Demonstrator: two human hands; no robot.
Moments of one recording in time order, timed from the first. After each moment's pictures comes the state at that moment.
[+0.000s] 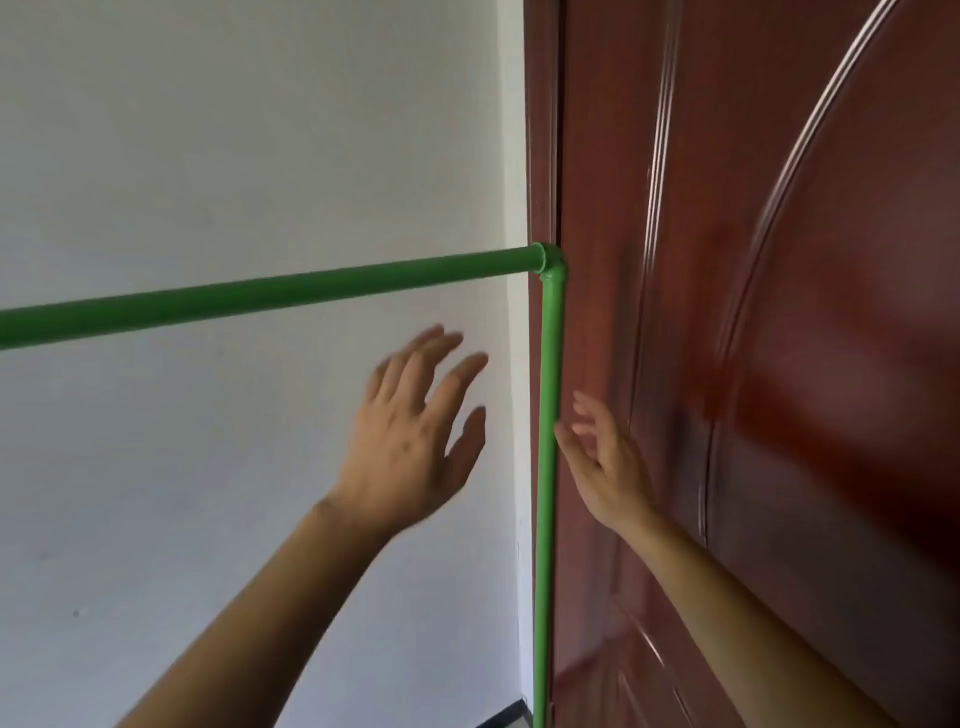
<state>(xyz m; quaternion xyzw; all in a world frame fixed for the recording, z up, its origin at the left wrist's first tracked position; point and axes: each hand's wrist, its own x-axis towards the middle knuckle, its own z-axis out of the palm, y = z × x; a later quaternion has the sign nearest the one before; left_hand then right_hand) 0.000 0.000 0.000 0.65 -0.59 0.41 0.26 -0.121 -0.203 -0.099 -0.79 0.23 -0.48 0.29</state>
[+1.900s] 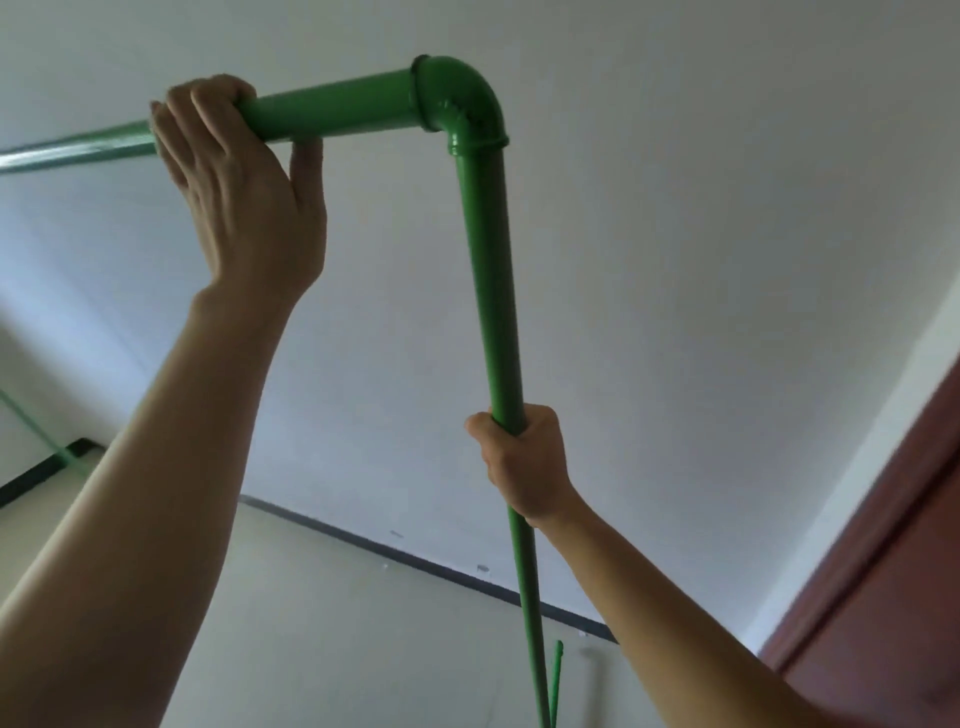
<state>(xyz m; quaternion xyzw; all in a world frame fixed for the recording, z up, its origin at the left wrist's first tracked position) 0.073 0.219 0.082 0.78 -0.05 0.61 0.14 -0.009 0.019 -0.121 -0.68 -0.07 -0.08 0.73</state>
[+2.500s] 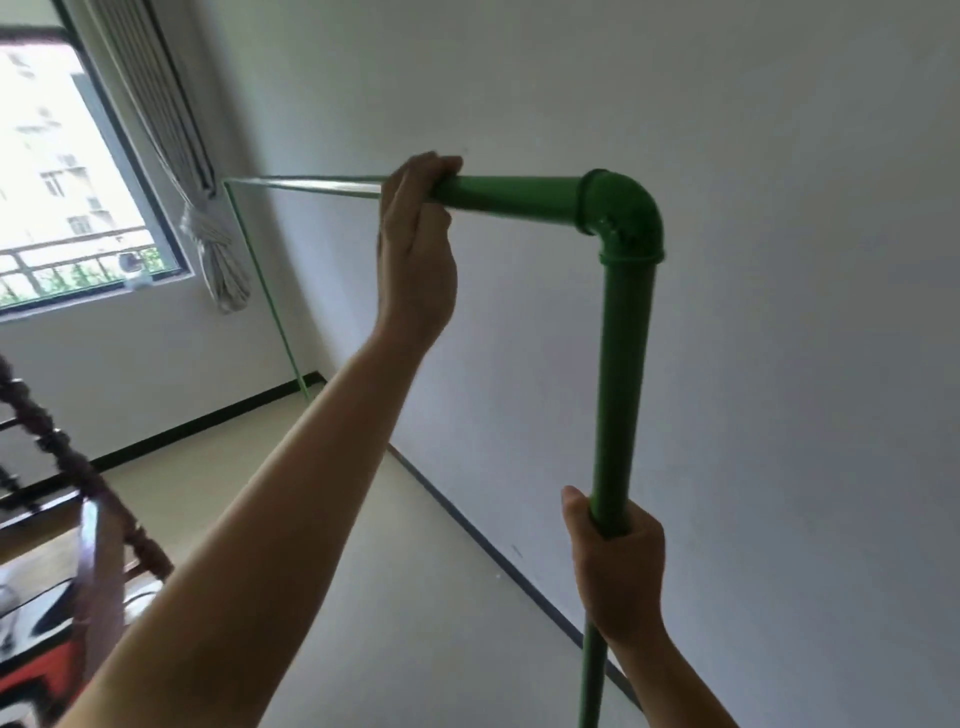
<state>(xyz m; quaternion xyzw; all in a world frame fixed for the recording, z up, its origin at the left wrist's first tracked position) 0.046 0.241 0.055 0.72 -0.03 0.55 0.43 0.011 0.066 -0.157 -0.67 -0.13 -0.10 0.73</state>
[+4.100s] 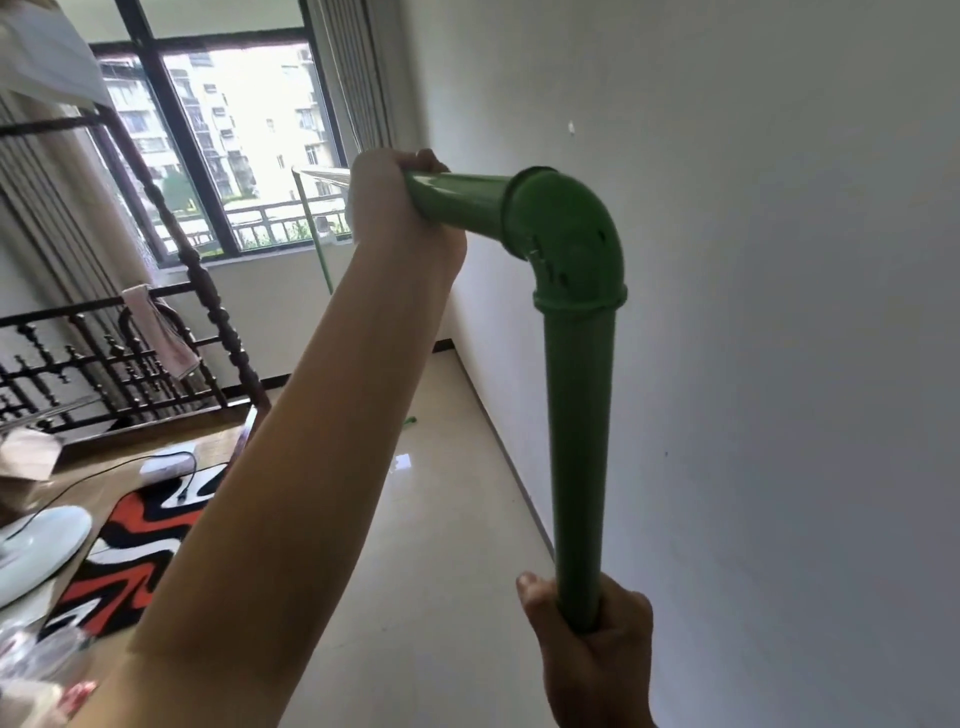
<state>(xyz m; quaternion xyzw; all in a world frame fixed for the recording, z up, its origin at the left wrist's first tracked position) 0.122 0.190 0.103 0.36 0.17 0.52 0.76 0.100 0.007 -0.160 -0.59 -0.32 0.07 0.74</state>
